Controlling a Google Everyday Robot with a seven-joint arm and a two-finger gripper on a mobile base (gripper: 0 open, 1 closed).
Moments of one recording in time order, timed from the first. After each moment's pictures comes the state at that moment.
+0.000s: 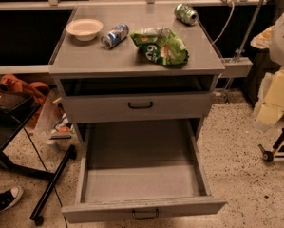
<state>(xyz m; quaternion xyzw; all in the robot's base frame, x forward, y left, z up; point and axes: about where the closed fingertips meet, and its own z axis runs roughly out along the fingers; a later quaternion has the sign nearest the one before) 0.438 -0.217 0.976 -0.60 0.78 -0.03 0.16</state>
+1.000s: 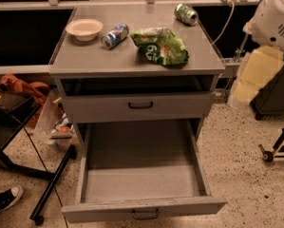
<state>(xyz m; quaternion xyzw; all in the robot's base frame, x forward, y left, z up) 0.468 -0.197 0.993 -0.56 0.81 -0.04 0.18</state>
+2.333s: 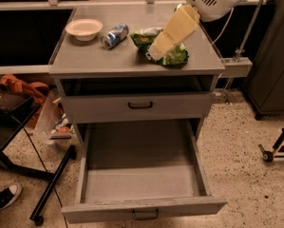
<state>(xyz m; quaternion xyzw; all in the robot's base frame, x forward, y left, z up) 0.557 -0.084 1.020 -0.43 0.85 0.08 0.29</state>
